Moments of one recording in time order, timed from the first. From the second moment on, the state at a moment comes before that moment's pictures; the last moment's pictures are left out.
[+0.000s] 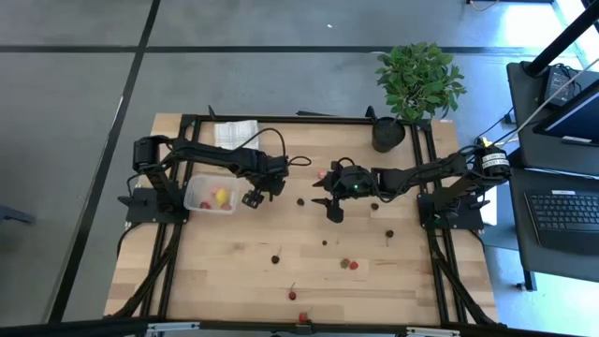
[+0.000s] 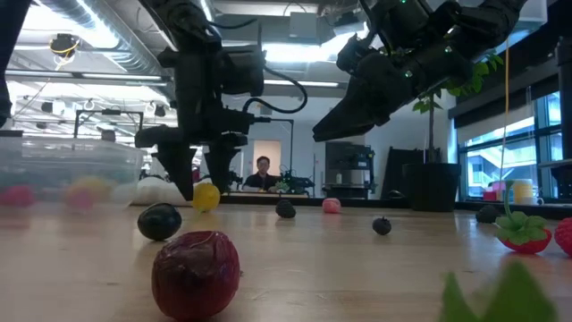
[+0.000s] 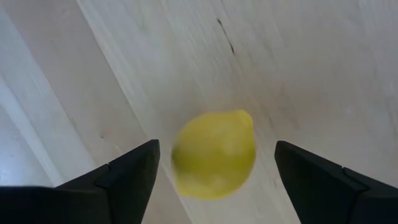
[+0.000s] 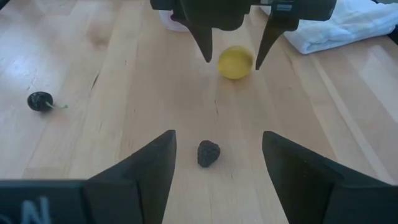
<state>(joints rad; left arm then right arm) 0.21 1.73 1.05 -0.69 -0.07 0.63 -0.04 1.55 0.71 0.31 0.04 0.01</state>
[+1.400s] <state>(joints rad) 0.21 1.81 1.05 -0.68 -0.09 0.56 -0.04 1.55 0.71 0.30 0.04 0.01</state>
